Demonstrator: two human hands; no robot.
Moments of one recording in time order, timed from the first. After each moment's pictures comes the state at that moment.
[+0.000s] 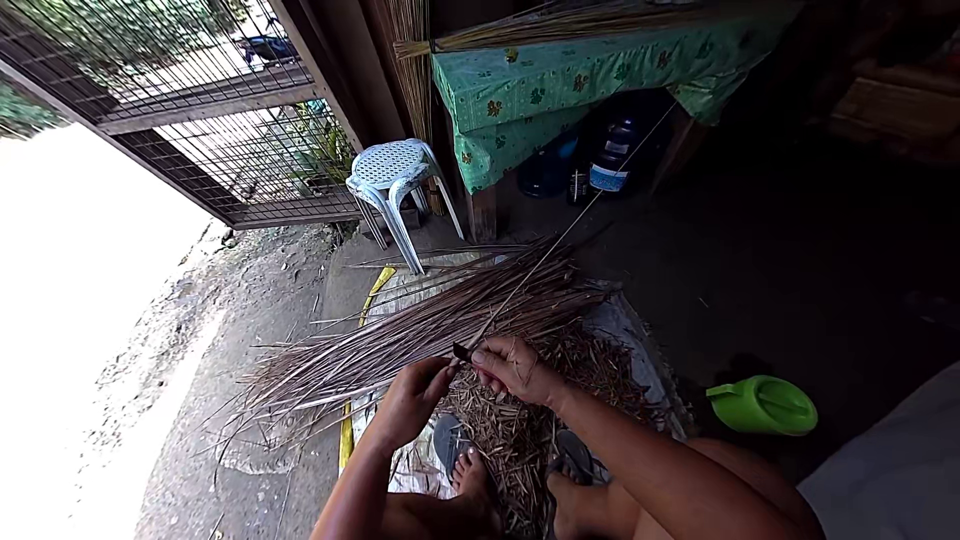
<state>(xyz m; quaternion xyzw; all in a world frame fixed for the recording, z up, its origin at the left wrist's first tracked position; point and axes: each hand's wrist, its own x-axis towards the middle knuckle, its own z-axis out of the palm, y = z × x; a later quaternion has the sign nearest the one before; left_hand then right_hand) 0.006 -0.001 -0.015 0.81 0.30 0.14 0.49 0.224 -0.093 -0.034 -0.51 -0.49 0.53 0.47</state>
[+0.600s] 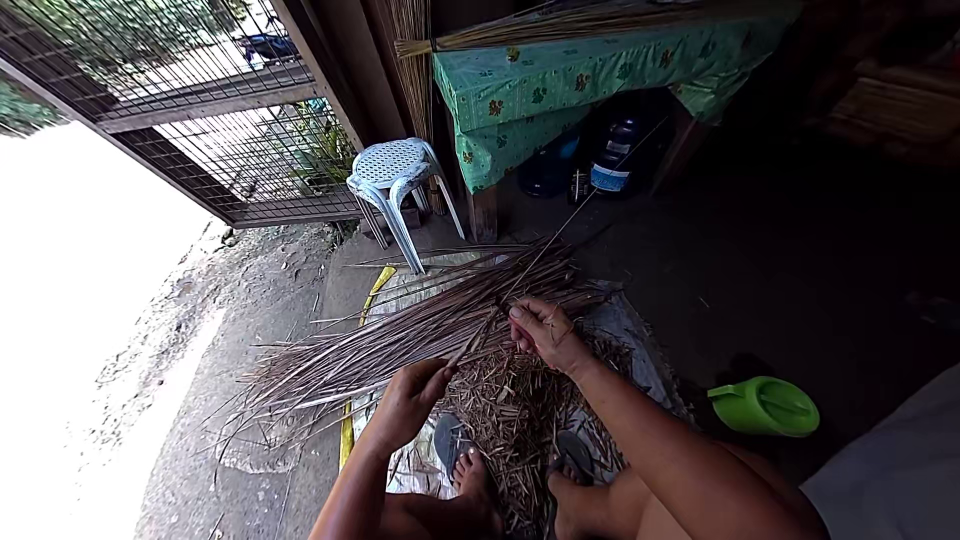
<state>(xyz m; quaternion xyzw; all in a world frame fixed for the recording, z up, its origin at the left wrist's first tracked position) -0.002 0.000 -0.013 0.81 0.30 0.15 0.48 0.272 -0.080 -0.037 -0.57 -0.40 0.42 0.58</state>
